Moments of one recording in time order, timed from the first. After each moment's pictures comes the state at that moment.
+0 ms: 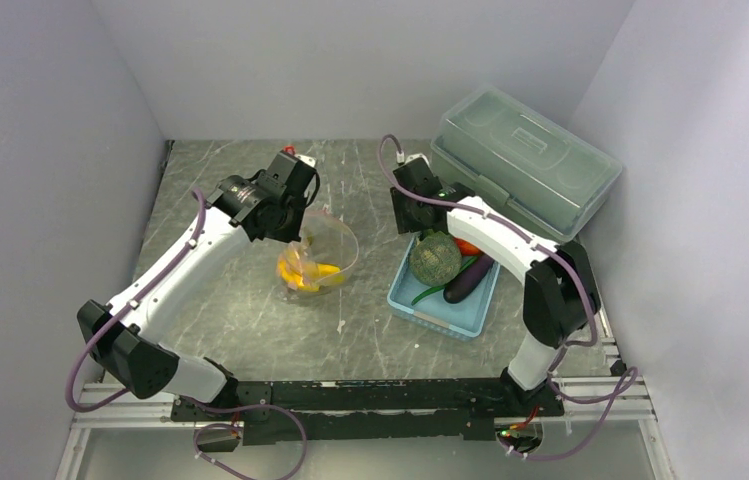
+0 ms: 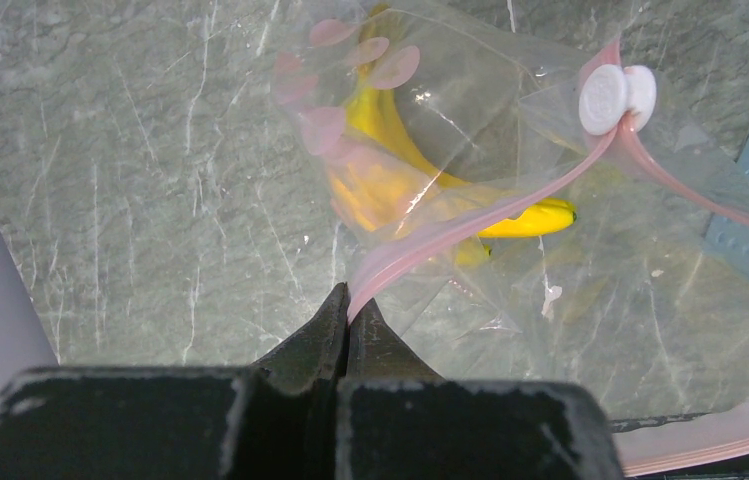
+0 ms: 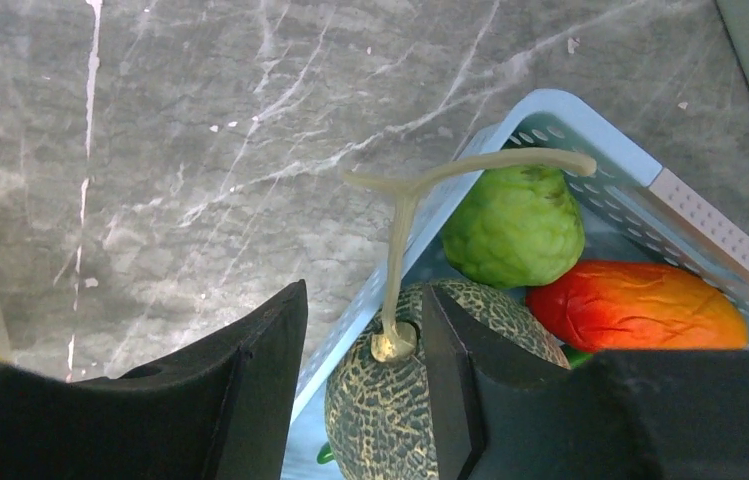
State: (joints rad) left arm -0.61 1.42 1.52 -1.12 -0.34 -0.28; right arm 0.59 1.69 1.37 -0.59 0.26 0.29
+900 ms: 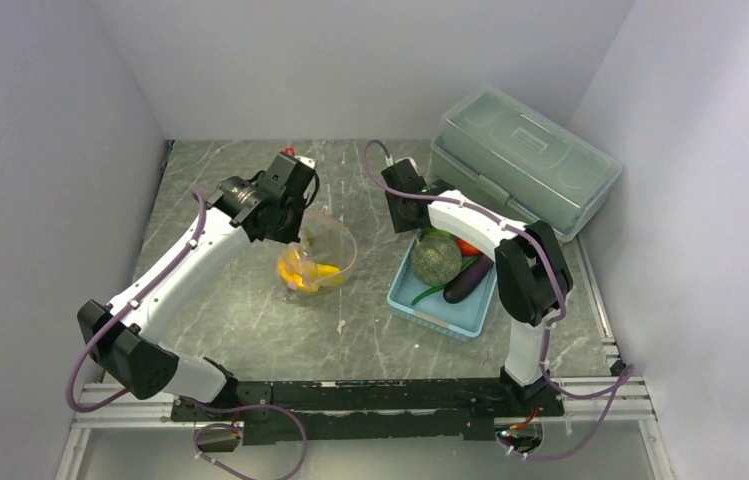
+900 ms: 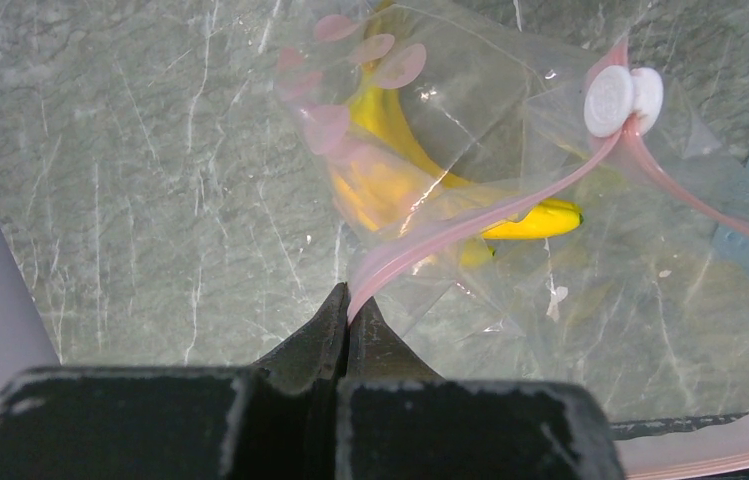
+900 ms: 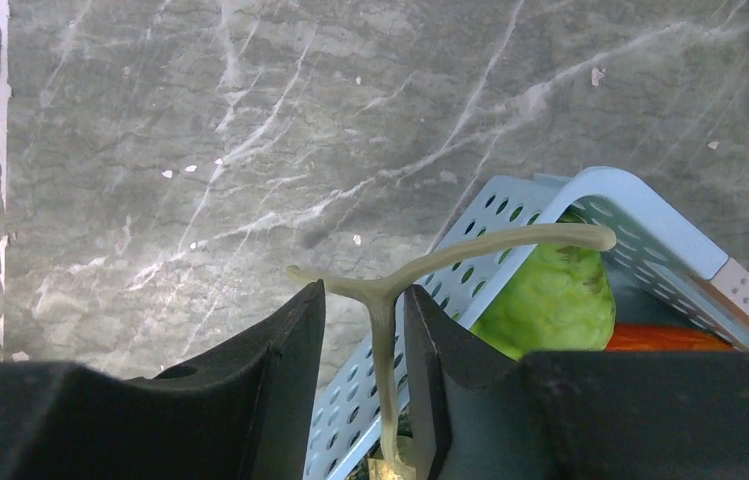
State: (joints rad) left arm -0.61 1.42 1.51 -1.11 -0.34 -0.28; right arm 0.58 1.89 1.45 -0.55 0.29 0.25
